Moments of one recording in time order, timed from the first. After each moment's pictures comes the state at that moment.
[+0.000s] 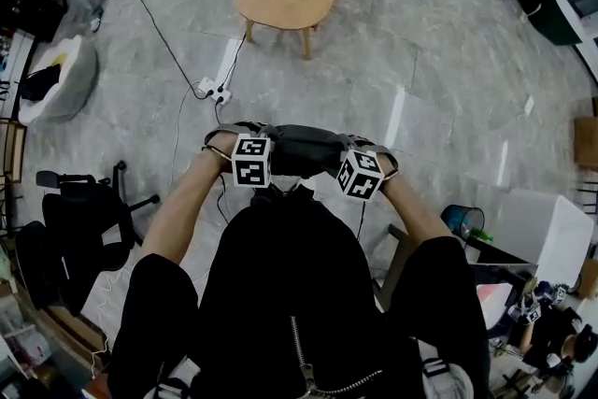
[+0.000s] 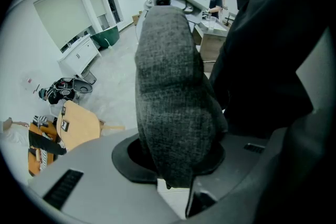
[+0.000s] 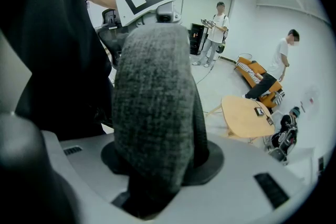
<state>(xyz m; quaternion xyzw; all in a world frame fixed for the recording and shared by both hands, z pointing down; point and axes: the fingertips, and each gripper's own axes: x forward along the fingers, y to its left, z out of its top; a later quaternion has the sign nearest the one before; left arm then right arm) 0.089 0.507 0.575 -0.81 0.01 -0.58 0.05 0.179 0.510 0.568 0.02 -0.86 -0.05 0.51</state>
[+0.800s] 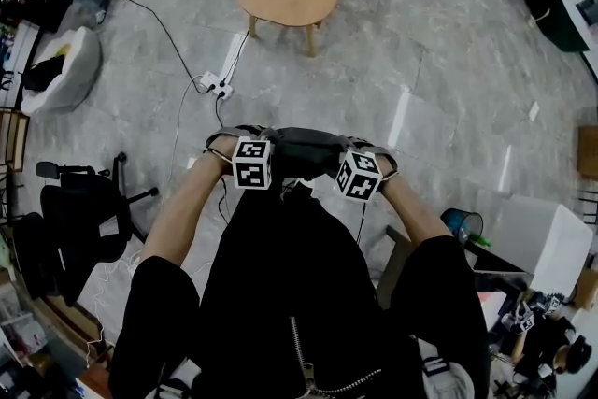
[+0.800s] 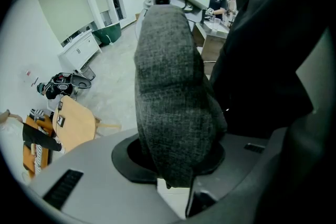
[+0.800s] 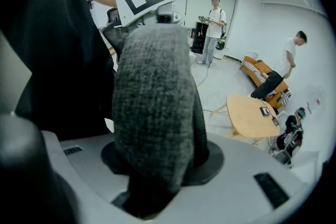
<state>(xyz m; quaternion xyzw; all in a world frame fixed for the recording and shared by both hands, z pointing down) 0.102 0.513 0.594 -0.81 0.02 -0.58 0.03 0.192 0.512 0.583 -0.01 -0.86 -0.04 0.51</state>
